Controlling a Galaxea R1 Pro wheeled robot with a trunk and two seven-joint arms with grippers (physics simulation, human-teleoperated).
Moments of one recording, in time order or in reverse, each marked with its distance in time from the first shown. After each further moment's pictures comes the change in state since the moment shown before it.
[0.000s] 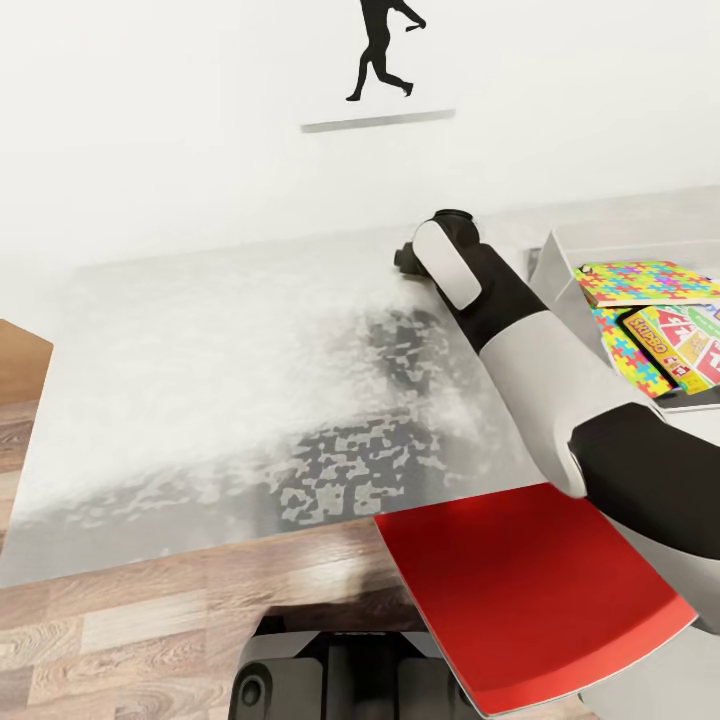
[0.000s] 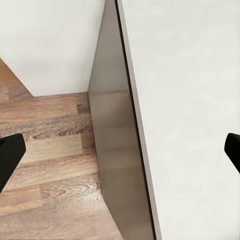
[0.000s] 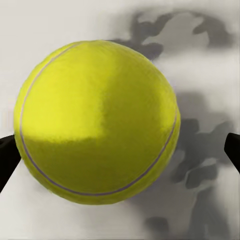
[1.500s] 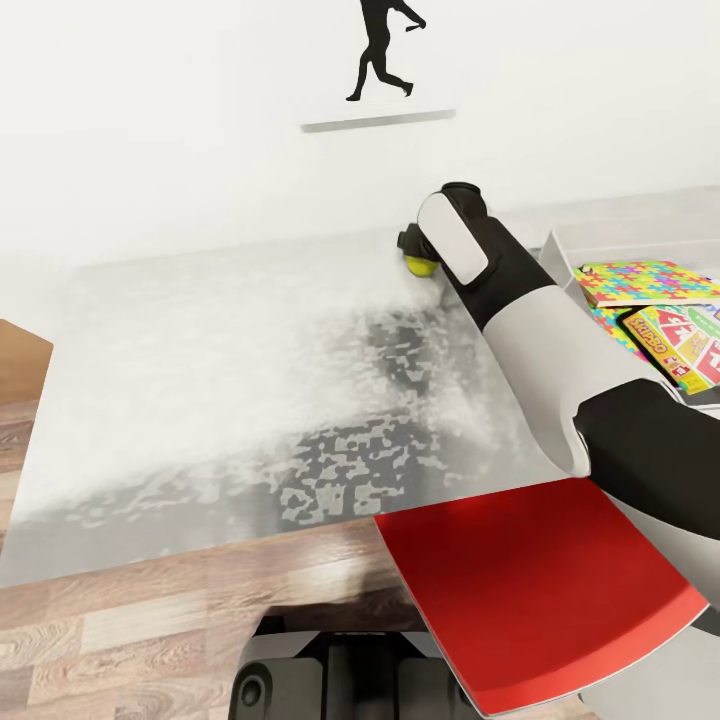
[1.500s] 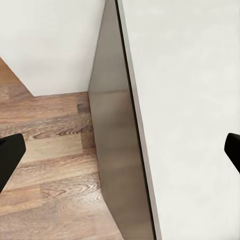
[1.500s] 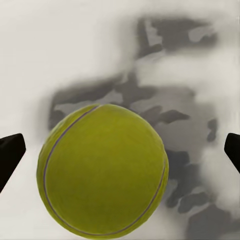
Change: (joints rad) left arm 0.000 0.000 -0.001 0.000 -0.001 0.000 0.000; right arm -0.075 0.007 -0.031 0.059 -0.005 0.005 0.004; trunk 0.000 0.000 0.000
